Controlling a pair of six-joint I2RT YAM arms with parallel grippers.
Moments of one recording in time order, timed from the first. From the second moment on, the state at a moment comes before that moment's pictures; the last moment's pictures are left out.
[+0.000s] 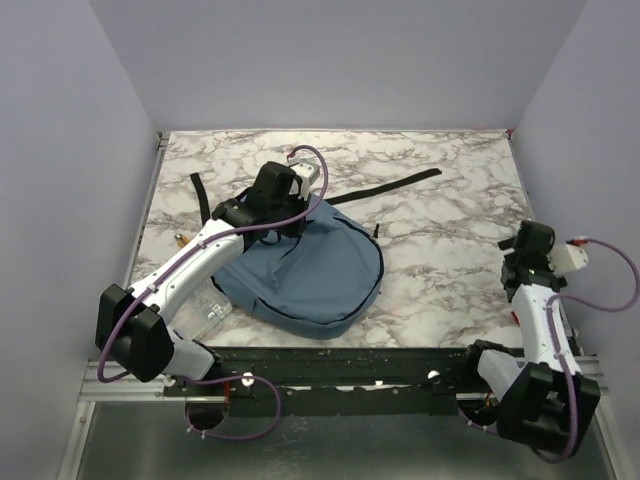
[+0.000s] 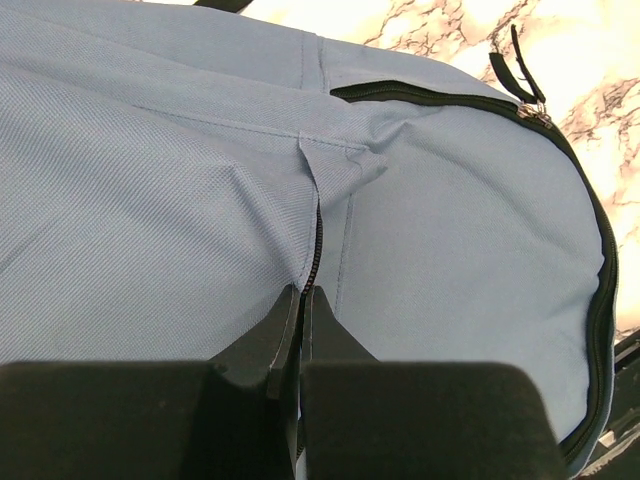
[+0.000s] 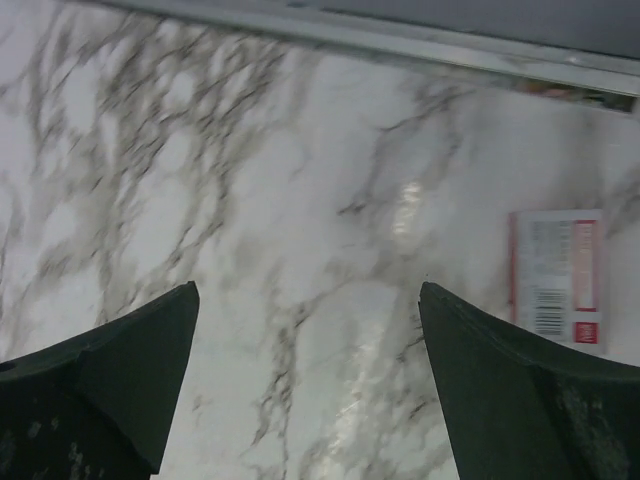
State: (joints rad) left arm -0.58 1.39 1.20 -0.55 0.09 -0.14; right arm -0.21 0.98 0.60 -0.37 0.53 0.86
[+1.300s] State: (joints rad) left arm -0.59 1.42 1.22 -0.55 0.12 -0.15; right arm -0.67 1.17 0.54 -0.41 0.14 0.80
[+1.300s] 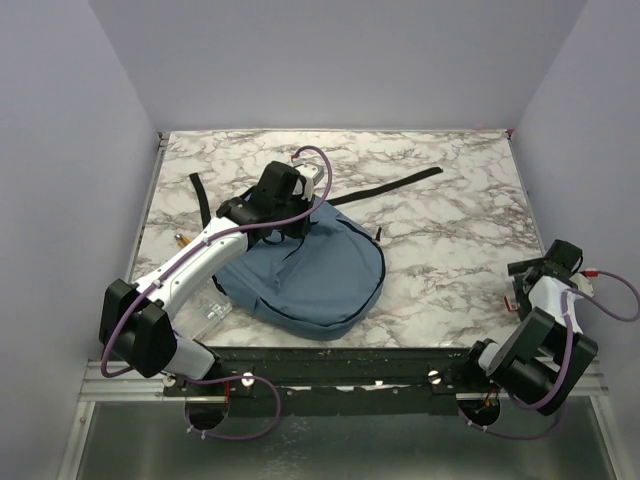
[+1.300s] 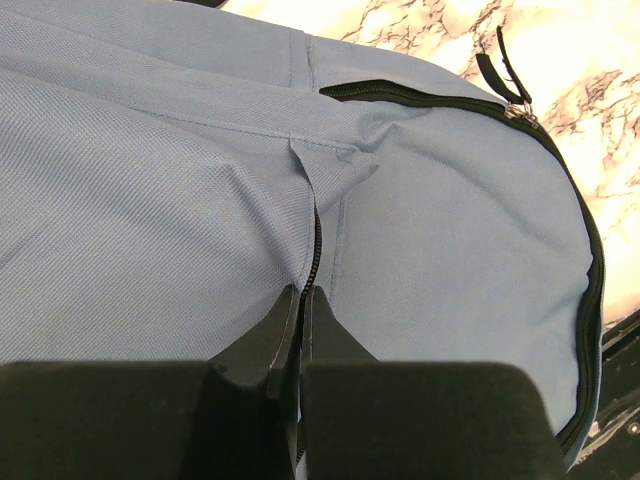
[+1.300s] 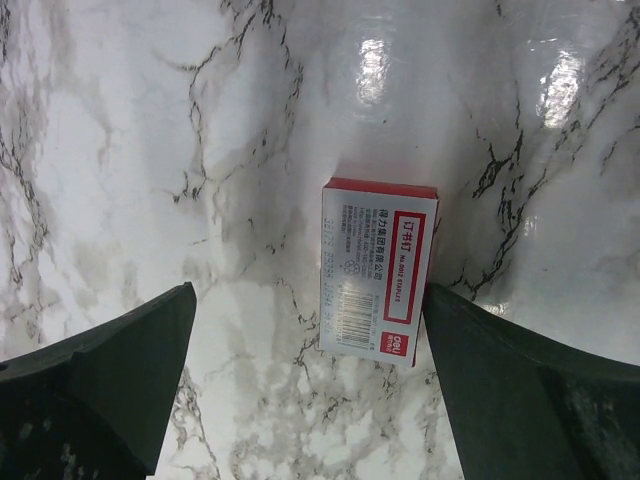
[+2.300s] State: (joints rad) left arm -0.59 1.42 1.22 -0.55 0.13 -0.15; right arm -0.66 1.31 0.62 -0.44 0.26 0.86
